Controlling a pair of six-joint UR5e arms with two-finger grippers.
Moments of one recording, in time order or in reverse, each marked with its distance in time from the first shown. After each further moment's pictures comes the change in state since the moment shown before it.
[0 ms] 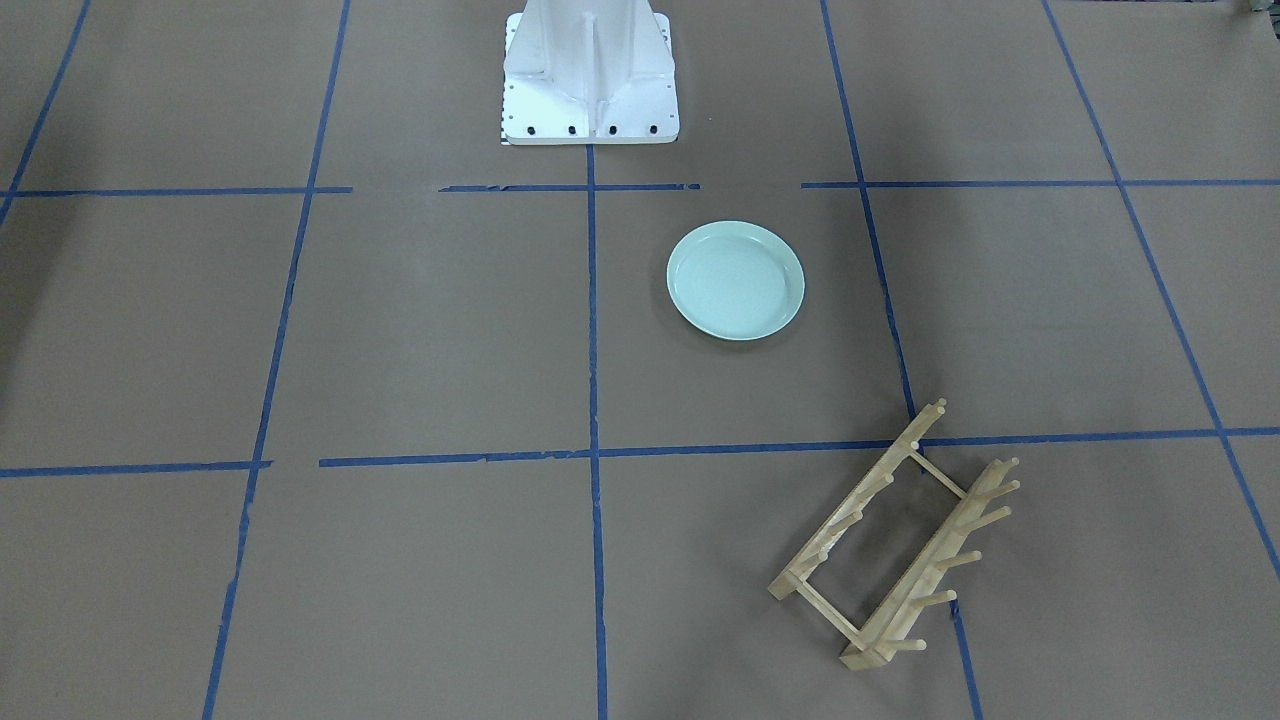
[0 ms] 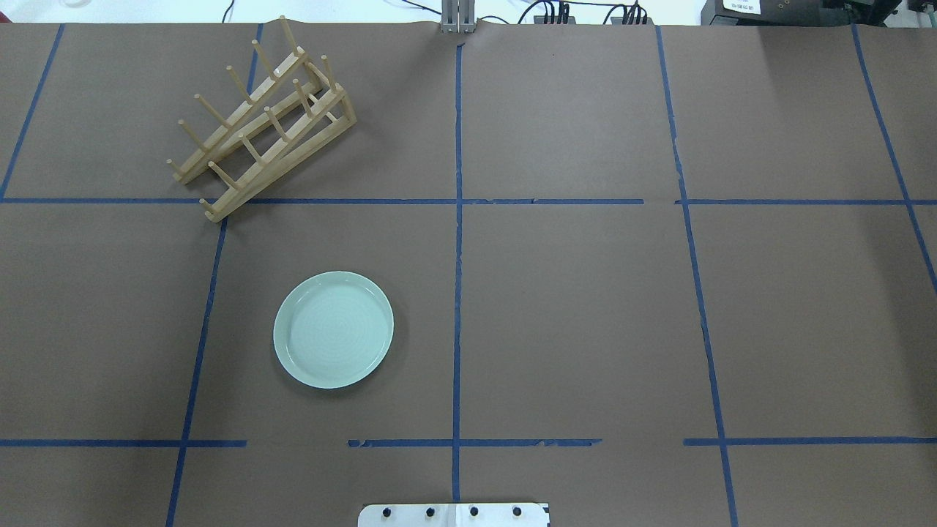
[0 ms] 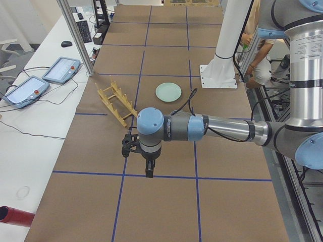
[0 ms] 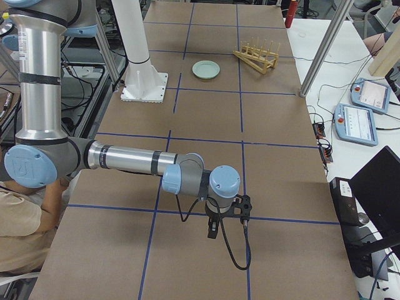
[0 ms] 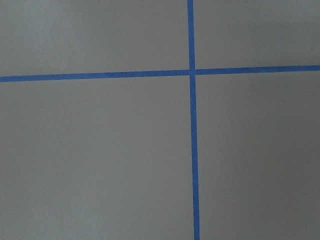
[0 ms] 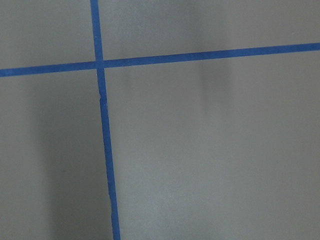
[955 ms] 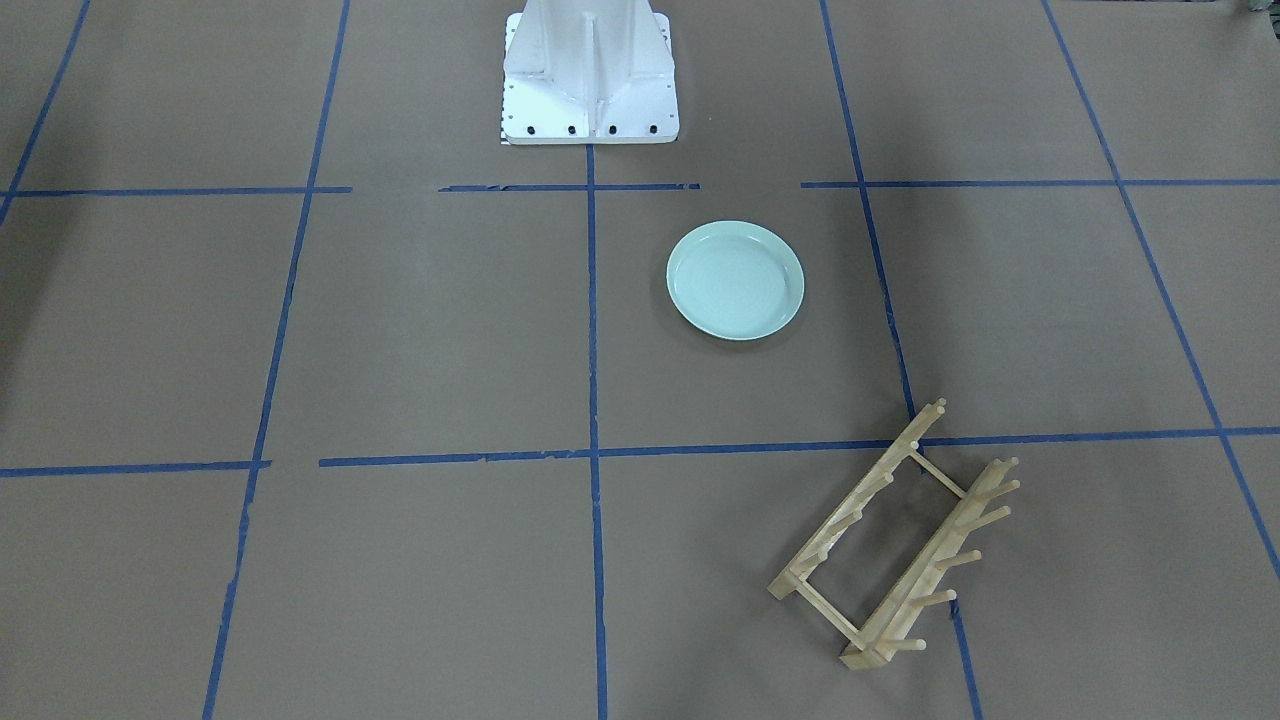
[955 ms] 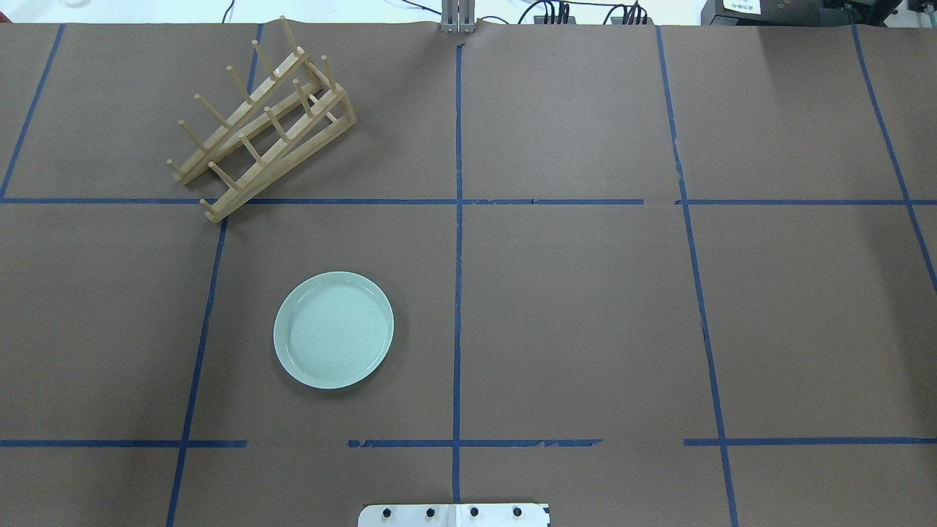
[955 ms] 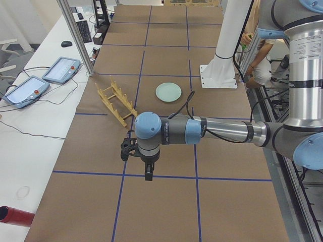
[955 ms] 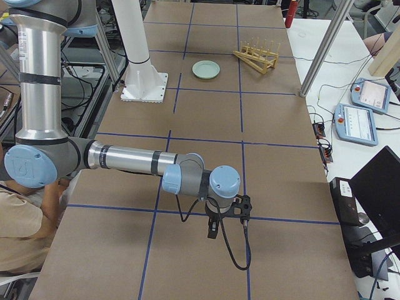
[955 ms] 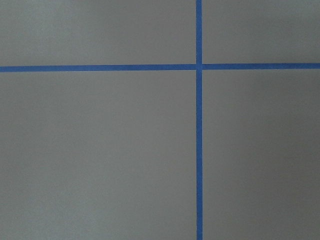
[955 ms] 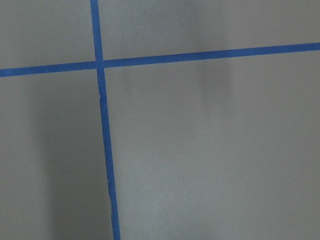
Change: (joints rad) left arm 0.004 -0.027 0.045 -0.007 0.000 0.006; right arm 0.000 0.000 0.000 -0.001 0.000 0.000
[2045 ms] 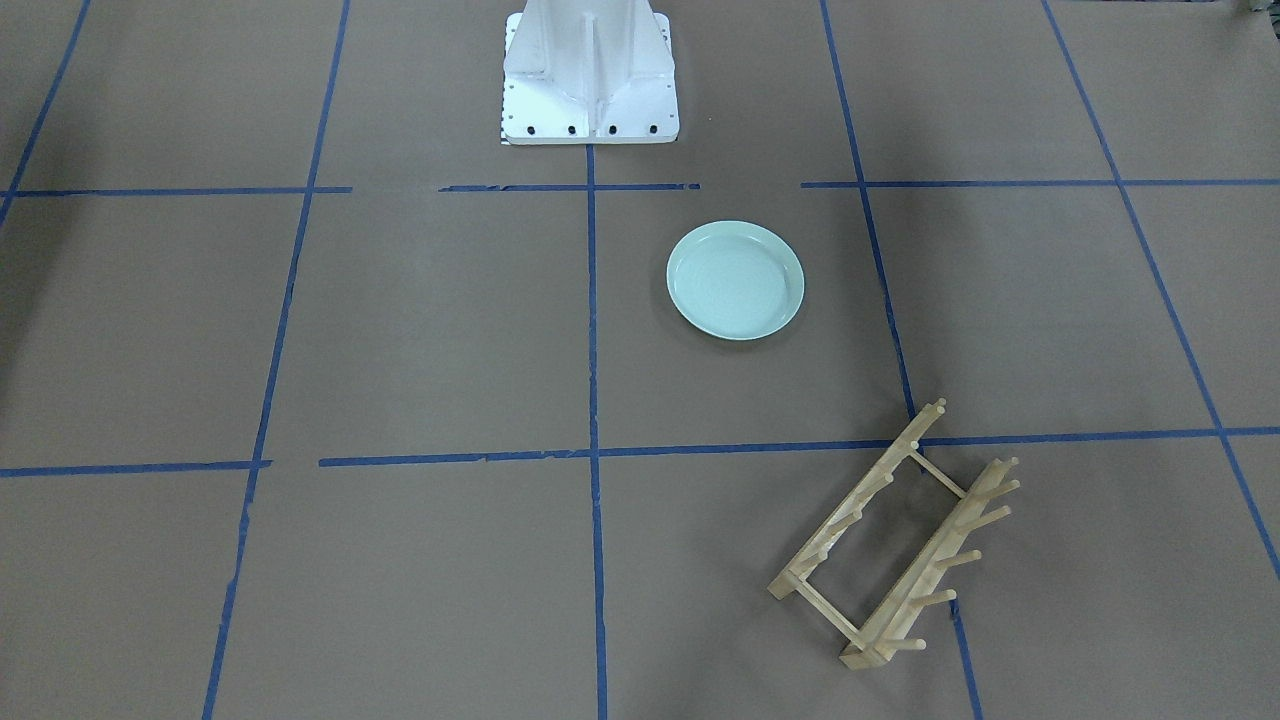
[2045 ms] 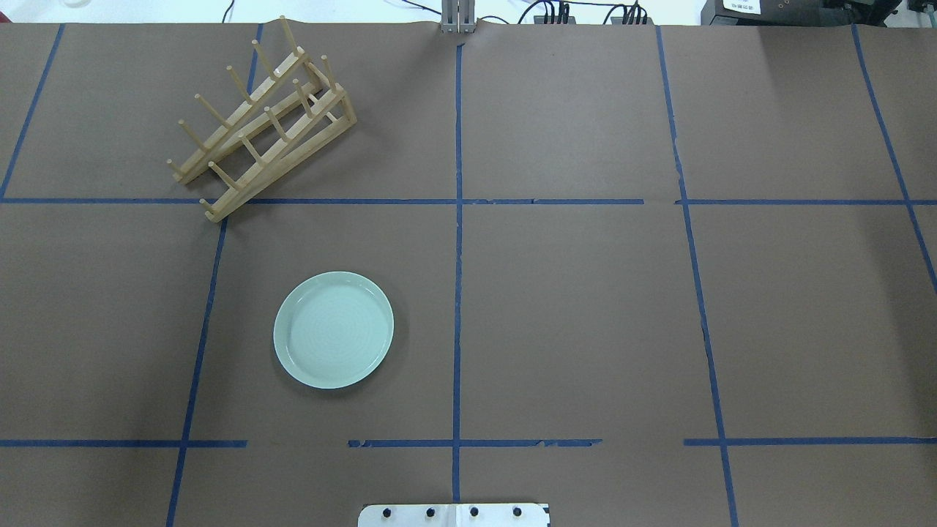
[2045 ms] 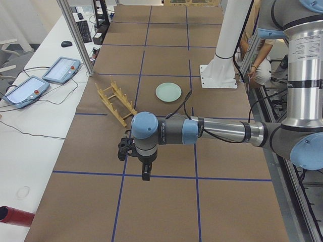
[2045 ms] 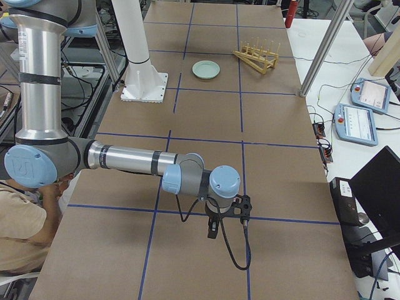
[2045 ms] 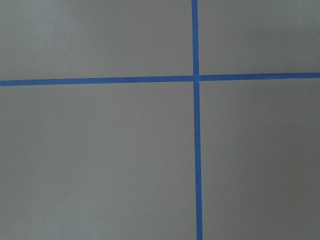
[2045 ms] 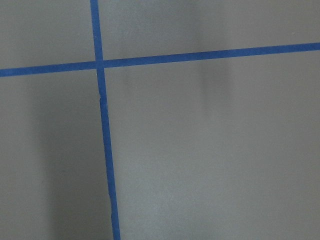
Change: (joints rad) left arm 0.000 -0.005 0.013 0.001 0.000 0.003; right arm 0.000 0.000 0.000 0.000 0.000 0.000
